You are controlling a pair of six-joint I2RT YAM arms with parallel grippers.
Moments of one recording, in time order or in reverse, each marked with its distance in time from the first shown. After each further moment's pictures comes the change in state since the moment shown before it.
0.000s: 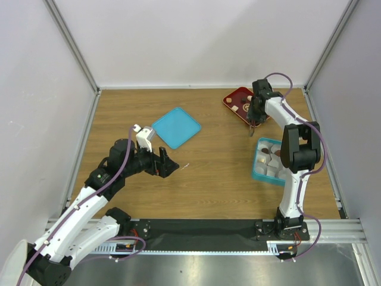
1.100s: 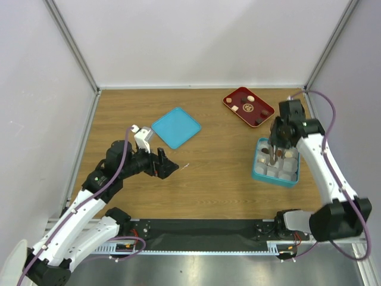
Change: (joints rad) left arm 0.002 -0.035 0.000 0.002 0.021 0.000; right arm -0.017 -0.750 -0.403 -0.290 0.009 0.014
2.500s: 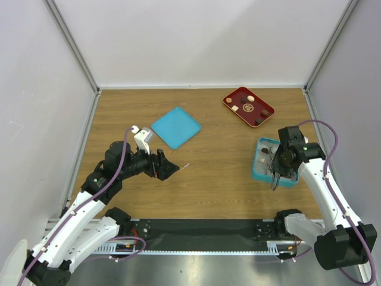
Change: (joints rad) left arm 0.003 -0.021 -0.009 0.014 0.051 0.000; right arm 0.014 -0.280 -0.343 -0.145 0.021 0.183
